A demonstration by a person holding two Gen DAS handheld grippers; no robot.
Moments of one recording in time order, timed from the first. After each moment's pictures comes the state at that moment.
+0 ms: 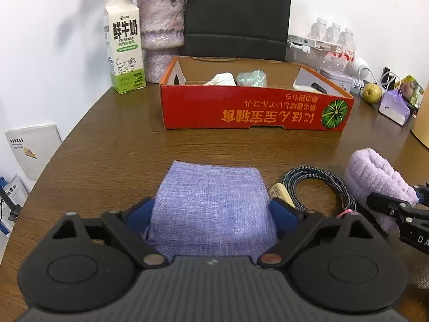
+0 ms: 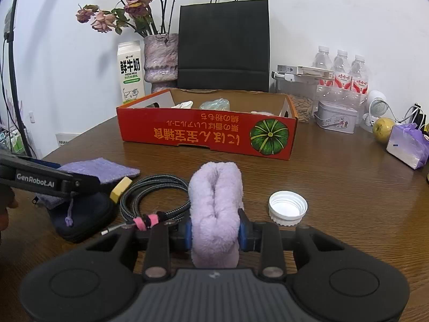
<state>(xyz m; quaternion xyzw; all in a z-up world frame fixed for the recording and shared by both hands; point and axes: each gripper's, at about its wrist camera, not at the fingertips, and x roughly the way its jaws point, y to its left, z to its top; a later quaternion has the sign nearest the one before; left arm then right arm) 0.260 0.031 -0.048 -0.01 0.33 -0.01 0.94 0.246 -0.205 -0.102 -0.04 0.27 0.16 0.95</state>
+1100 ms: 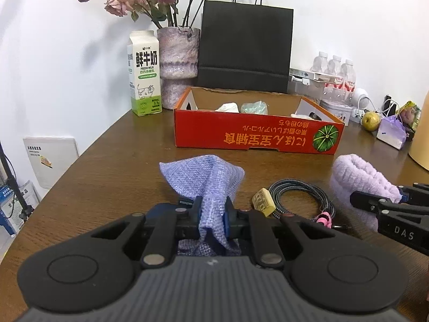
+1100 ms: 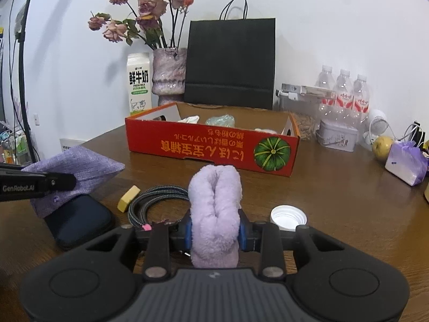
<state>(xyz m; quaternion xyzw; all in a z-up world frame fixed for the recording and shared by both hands) 0.202 0.013 -0.037 -0.02 0.26 0.03 0.97 0.231 -0.203 -0.093 -0.05 0.23 0.17 0.96</state>
